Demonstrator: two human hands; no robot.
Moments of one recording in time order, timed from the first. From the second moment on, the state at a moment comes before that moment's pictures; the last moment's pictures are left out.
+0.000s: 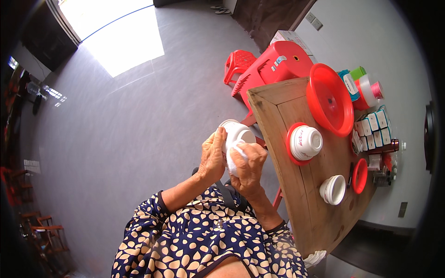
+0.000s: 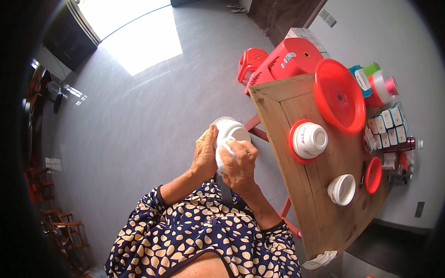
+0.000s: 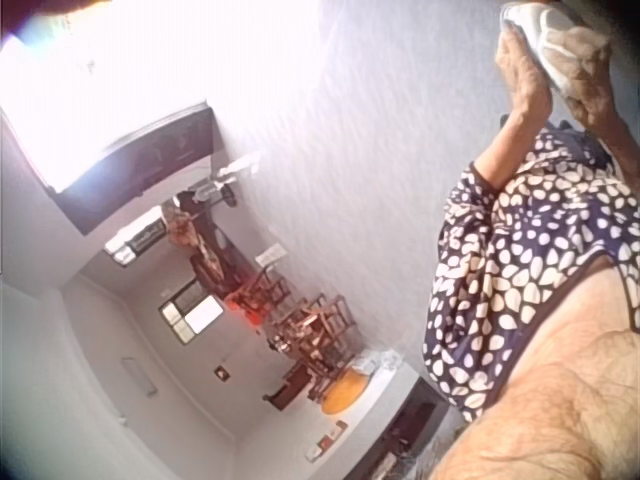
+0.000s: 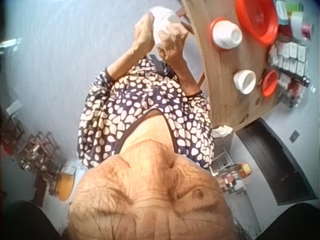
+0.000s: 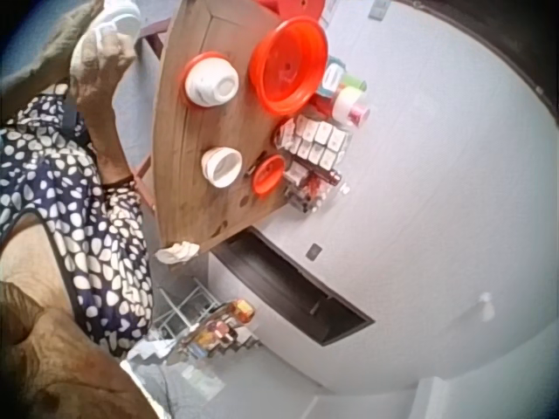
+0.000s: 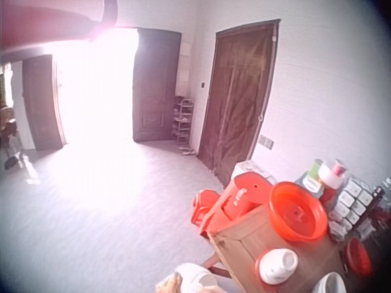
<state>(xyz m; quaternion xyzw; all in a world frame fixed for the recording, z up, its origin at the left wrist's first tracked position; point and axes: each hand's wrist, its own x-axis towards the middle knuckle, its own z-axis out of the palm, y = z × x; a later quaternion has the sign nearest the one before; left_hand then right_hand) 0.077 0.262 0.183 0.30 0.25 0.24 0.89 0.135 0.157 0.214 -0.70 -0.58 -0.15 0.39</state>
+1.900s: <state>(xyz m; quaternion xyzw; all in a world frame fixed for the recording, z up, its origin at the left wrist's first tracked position) 0.051 0.277 0.197 0.62 0.09 0.16 0.76 0.152 0.171 0.254 -0.67 -0.61 -0.03 0.41</state>
